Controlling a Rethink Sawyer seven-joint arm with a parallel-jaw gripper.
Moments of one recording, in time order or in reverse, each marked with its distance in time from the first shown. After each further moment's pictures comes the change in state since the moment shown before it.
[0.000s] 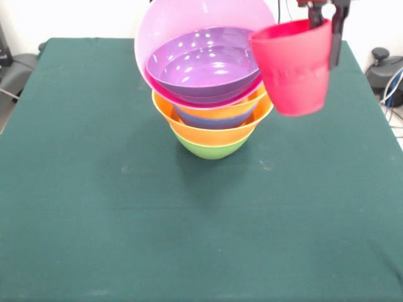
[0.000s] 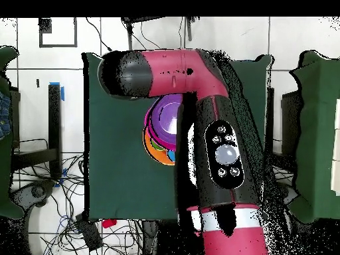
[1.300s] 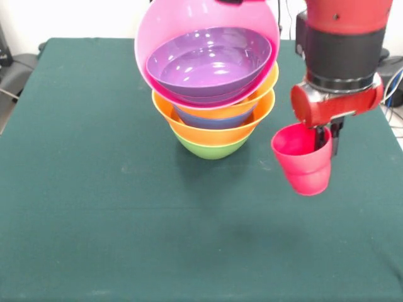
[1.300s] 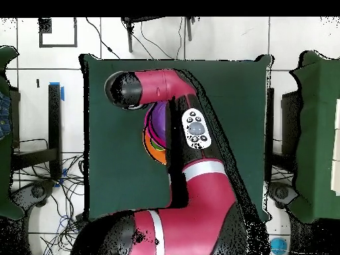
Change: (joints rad) arm 0.055 0.277 0.011 -0.046 -0.047 -0.126 0.000
